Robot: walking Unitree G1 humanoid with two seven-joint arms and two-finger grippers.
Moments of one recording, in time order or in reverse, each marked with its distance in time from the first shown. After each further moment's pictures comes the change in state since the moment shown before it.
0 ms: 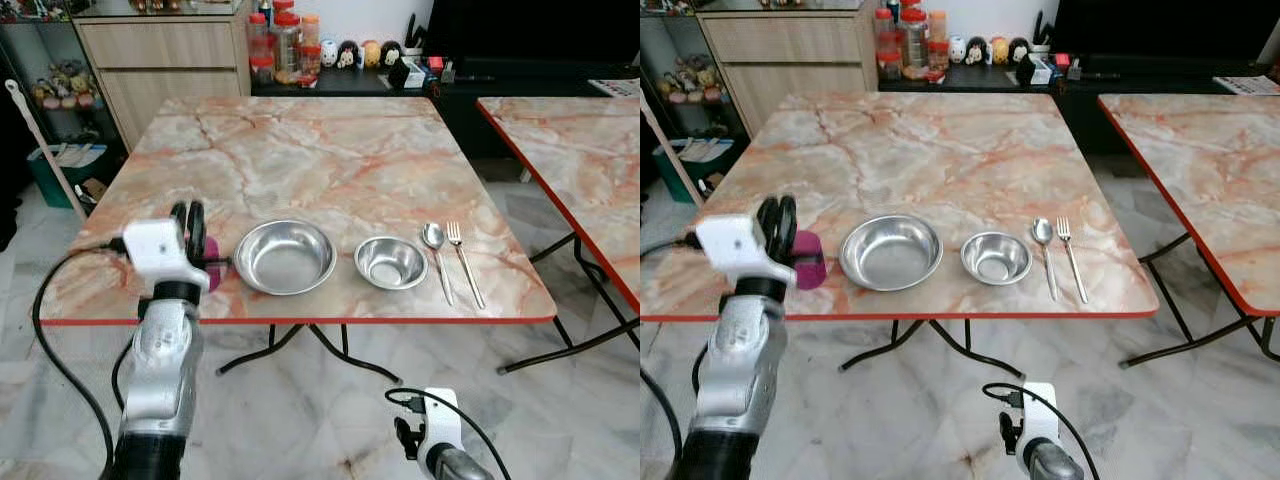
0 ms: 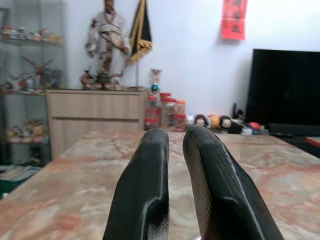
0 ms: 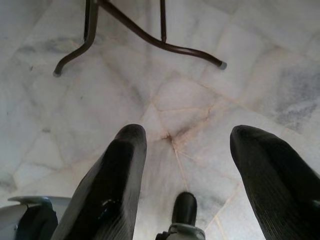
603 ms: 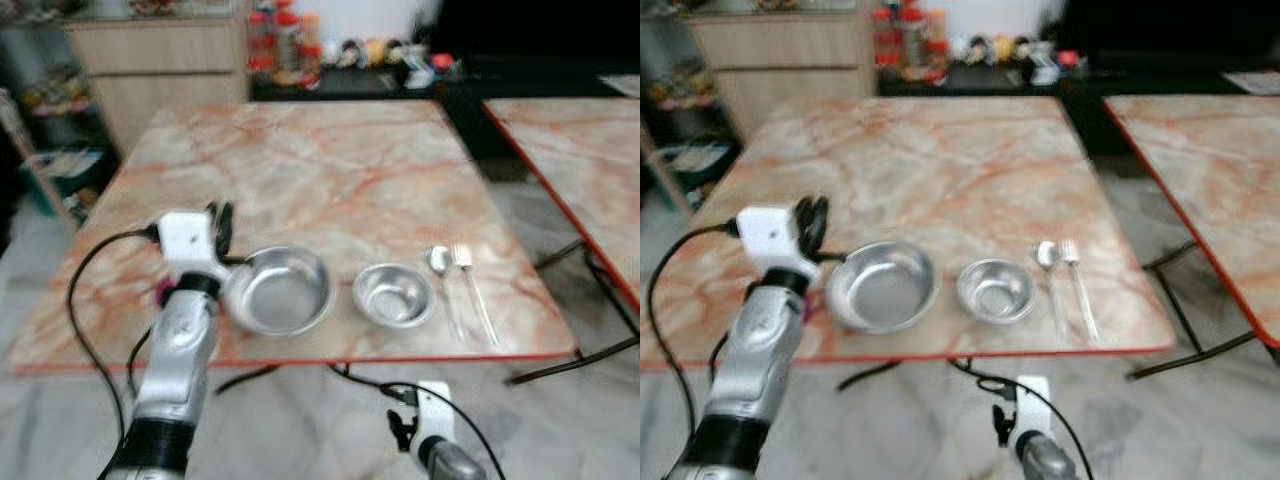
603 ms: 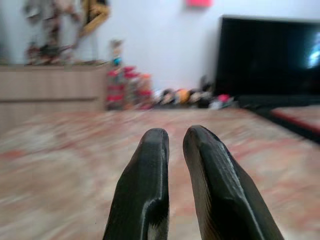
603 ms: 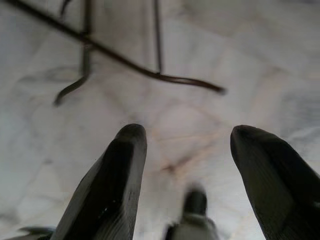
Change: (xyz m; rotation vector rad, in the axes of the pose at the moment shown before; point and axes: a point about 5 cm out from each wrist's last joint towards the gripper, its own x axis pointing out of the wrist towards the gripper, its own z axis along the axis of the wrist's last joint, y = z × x) left arm 0.000 -0.018 -0.018 -0.029 0.110 -0.094; right arm 0.002 0.008 0.005 0.005 -0.013 0.019
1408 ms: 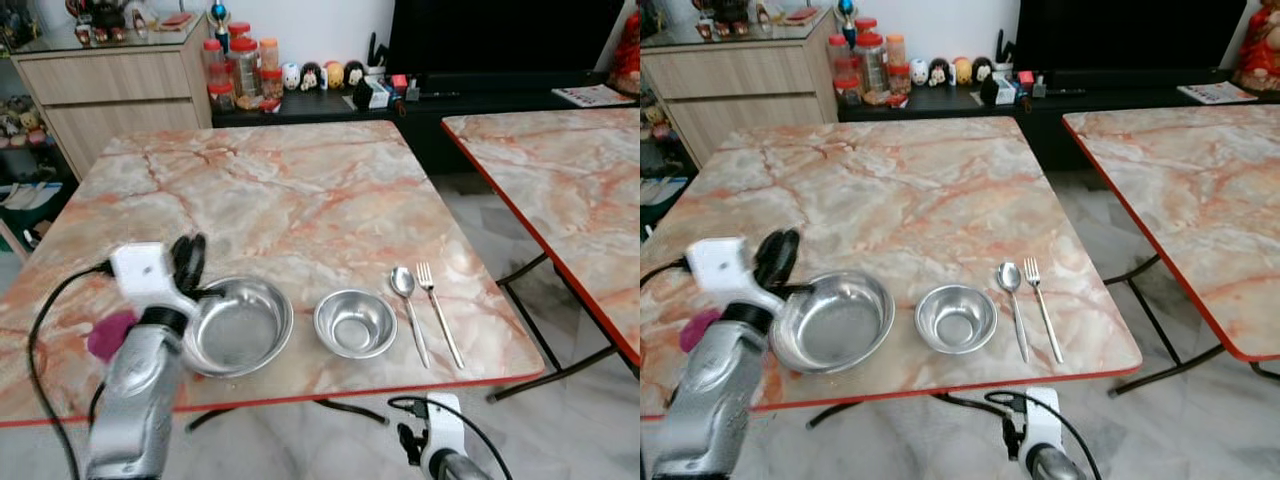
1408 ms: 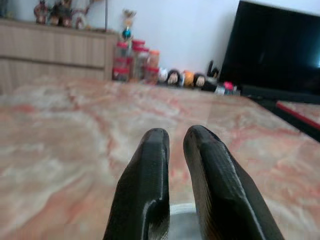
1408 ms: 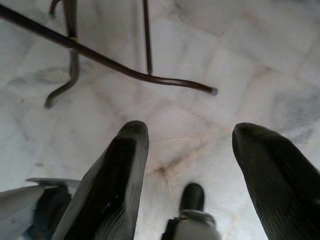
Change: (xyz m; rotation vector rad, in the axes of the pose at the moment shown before) left arm -0.058 0.041 0.003 -0.101 0.151 0.069; right arm -0.003 -0.003 -0.013 0.007 0.039 -0.009
